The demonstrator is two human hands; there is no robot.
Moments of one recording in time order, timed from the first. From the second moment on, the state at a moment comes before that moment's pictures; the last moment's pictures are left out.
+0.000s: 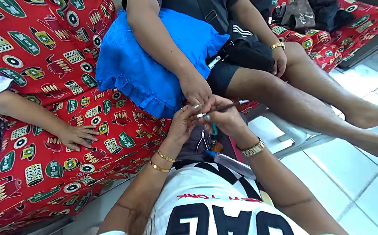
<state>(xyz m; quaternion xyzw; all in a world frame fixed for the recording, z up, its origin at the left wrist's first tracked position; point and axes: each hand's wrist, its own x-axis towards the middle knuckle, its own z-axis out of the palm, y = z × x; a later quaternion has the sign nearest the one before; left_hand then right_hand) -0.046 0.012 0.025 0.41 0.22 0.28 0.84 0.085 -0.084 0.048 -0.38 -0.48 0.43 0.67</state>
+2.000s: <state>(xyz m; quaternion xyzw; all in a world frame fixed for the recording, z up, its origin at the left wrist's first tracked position) -0.049 0.020 0.030 0.42 0.22 0.26 0.84 0.080 -0.096 0.029 -0.52 -0.60 -0.01 0.60</state>
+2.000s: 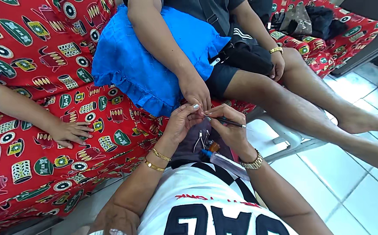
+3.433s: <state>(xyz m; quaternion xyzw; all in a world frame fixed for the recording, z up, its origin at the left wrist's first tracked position) -0.049 0.016 0.032 0.42 0.22 0.26 0.84 0.079 -0.099 0.029 -0.54 -0.64 -0.12 0.53</state>
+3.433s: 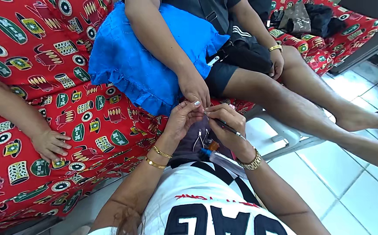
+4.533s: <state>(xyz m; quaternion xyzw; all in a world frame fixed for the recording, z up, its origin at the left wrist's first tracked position) -0.044 0.020 0.023 0.42 0.23 0.27 0.84 0.073 -0.062 0.056 -0.39 -0.33 0.35 0.79</state>
